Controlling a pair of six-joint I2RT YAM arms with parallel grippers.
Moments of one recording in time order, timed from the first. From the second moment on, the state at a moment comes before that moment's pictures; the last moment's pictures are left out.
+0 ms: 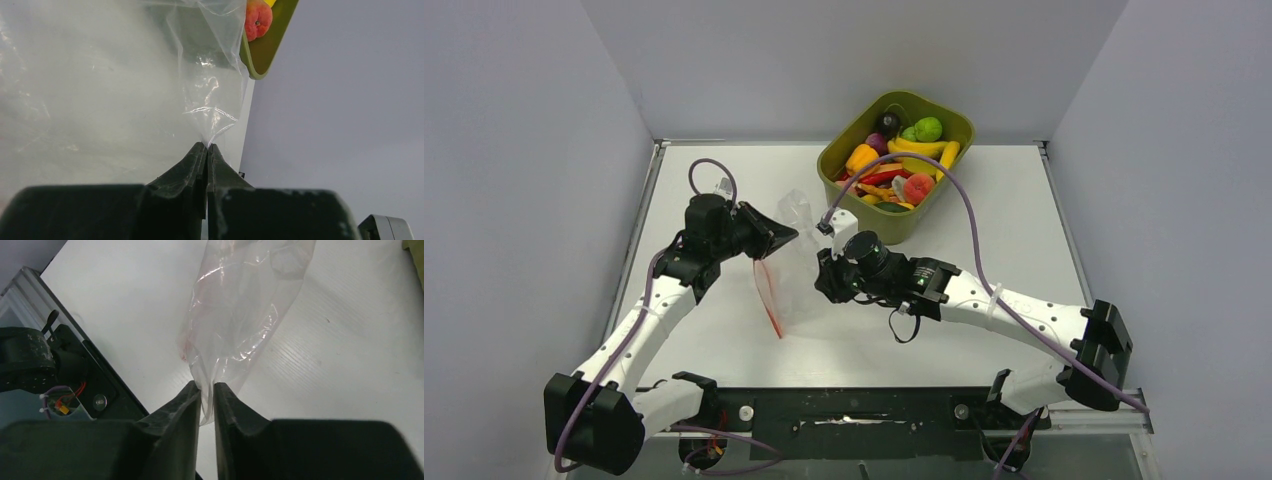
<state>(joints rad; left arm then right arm) -0.29 1.11 0.86 -0.23 0.36 -1.14 1.06 1.39 1.14 -0.32 0.07 0.38</state>
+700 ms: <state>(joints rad) -0.29 0.72 0.60 0.04 0.43 -0.51 0.78 1.27 1.18 -0.43 -0.13 0.47</state>
